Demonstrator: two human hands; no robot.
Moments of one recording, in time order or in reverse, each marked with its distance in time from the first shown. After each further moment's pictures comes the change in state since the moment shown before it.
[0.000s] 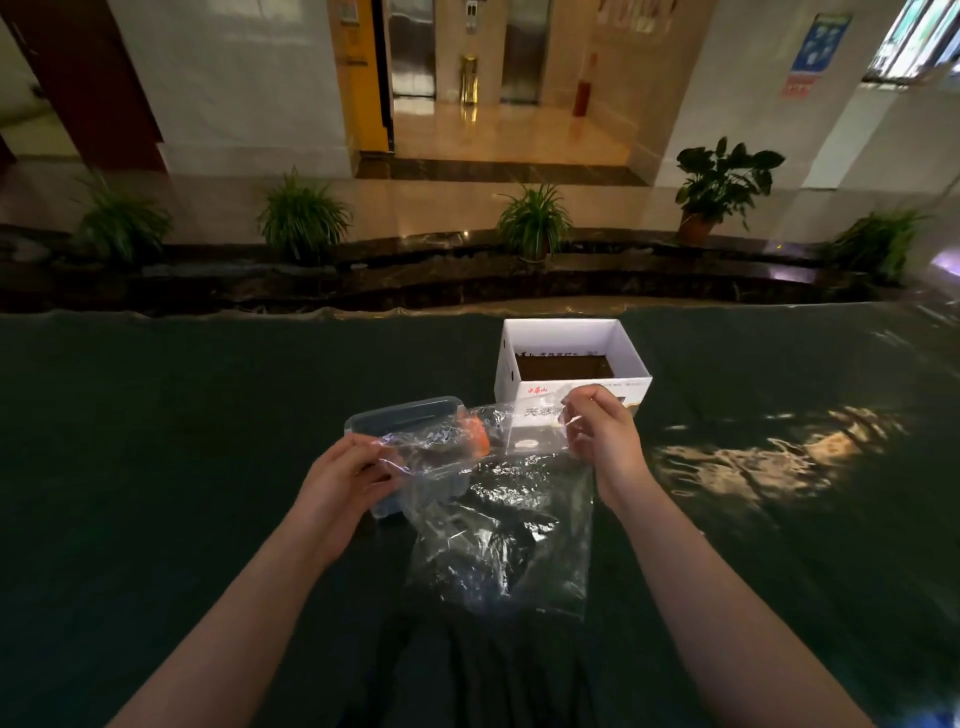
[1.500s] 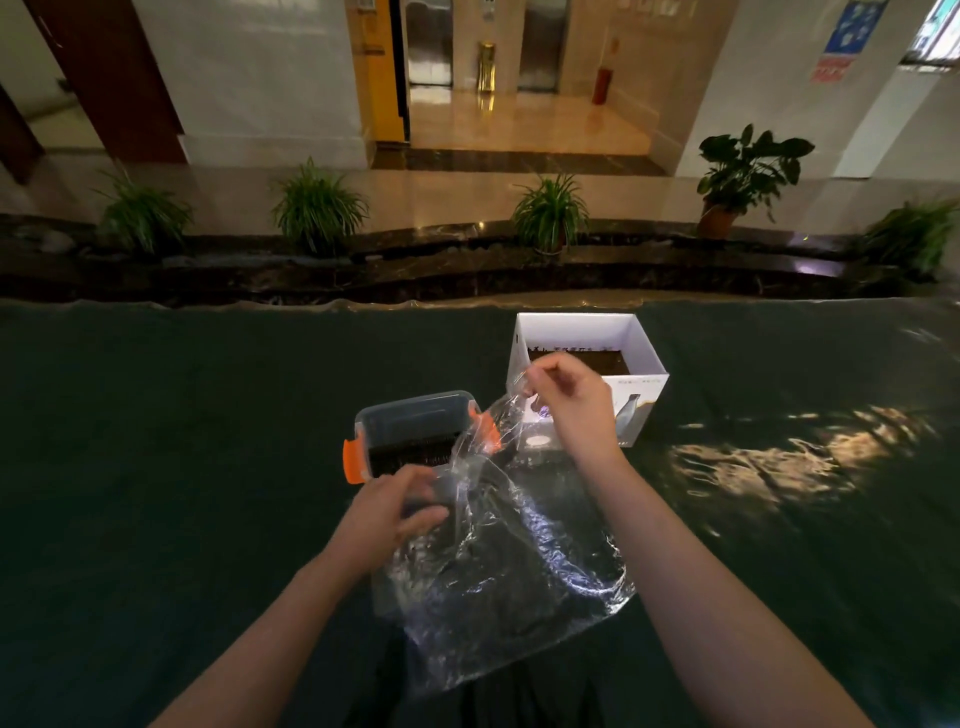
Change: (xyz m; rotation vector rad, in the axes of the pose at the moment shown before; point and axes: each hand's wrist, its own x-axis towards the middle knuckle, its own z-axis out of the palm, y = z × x) left_hand -0.003 -0.039 0.004 1.171 -0.184 0.238; right_hand 0.011 -0.010 0.041 -0.413 -0.111 -0.464
